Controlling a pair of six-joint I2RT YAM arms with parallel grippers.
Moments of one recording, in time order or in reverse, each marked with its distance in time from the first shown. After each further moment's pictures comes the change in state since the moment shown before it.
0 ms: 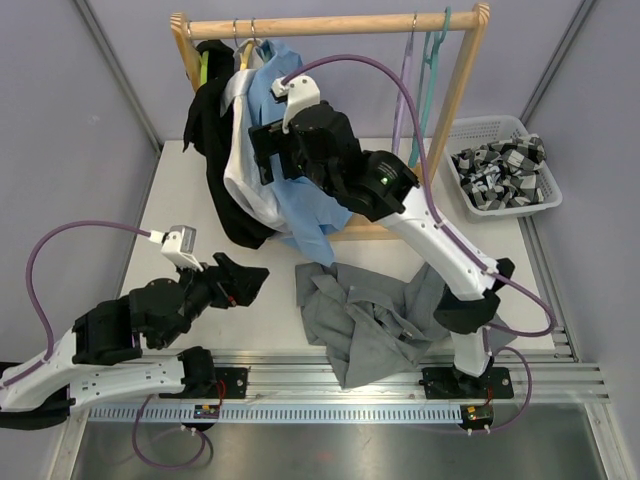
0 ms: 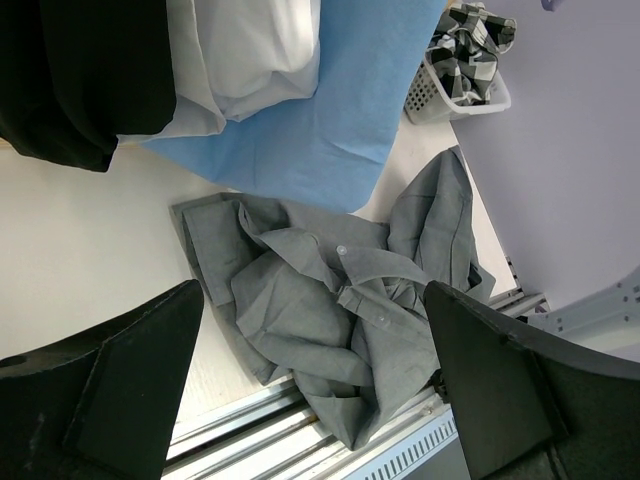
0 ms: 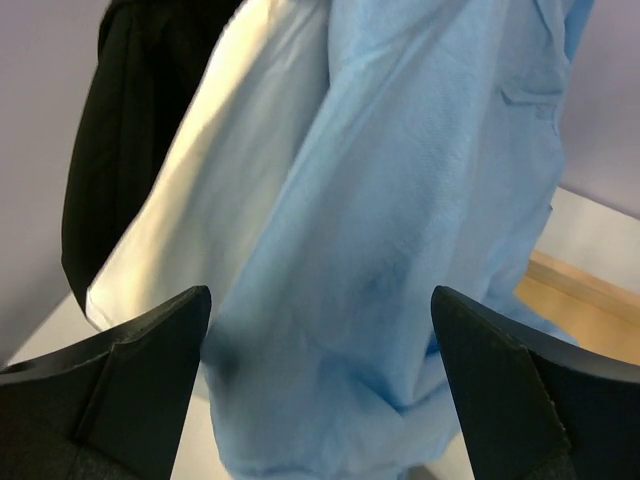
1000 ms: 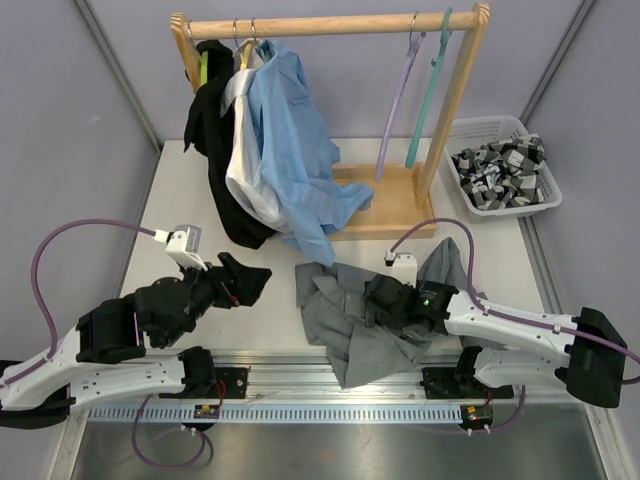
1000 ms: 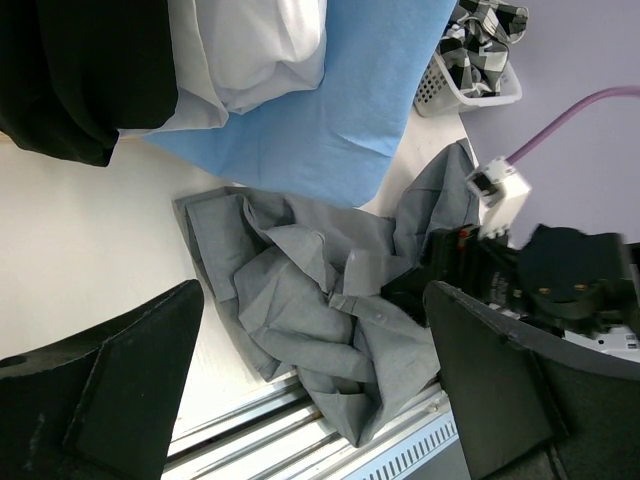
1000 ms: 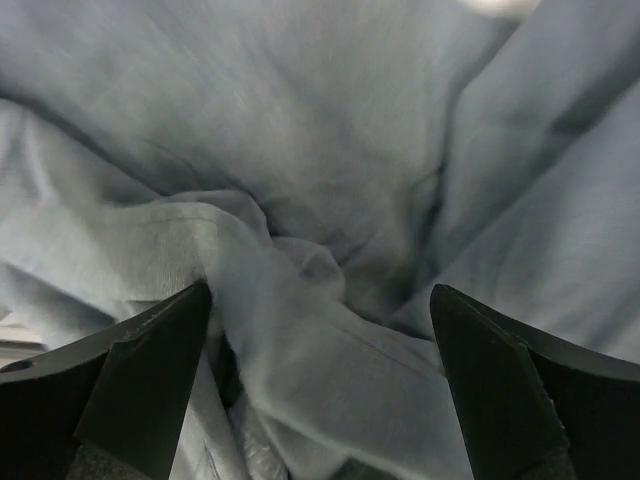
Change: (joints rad) left arm 0.000 0.022 -0.002 -0.005 0.002 -0.006; right arm 0.078 -0.864 -1.810 0.002 0.057 0.756
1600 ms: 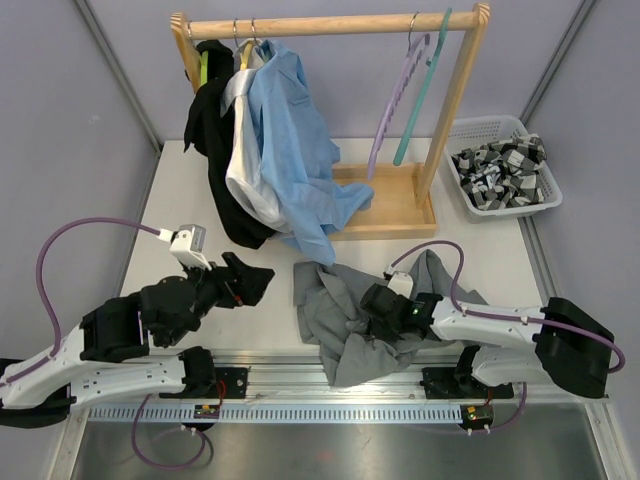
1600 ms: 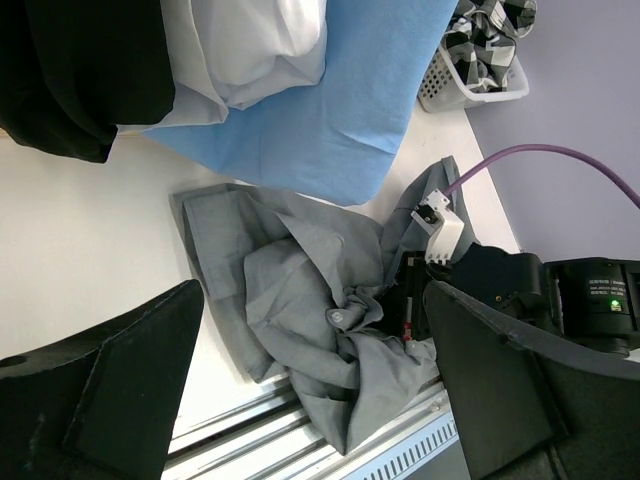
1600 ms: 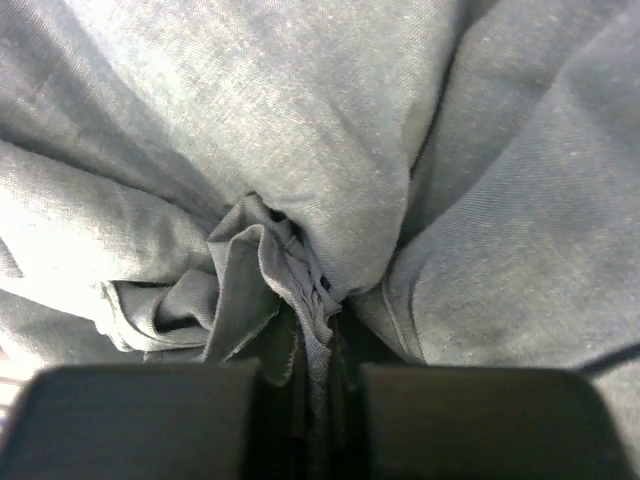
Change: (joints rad) left arm 0.000 0.021 0.000 0.000 0.001 -0.008; right arm -0.021 0.096 -0.243 0.344 -0.227 0.210
